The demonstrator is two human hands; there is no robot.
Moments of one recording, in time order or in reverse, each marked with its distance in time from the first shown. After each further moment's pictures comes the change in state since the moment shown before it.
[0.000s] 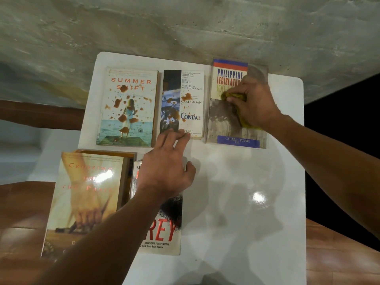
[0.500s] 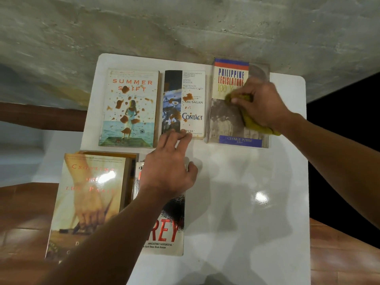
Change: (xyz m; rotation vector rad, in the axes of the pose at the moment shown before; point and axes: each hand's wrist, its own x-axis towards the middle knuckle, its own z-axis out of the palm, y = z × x) left_hand -0.001 -0.001 0.001 -0.003 0.005 0.009; right_hand -0.005 0.004 -0.008 0.032 -0.056 -0.003
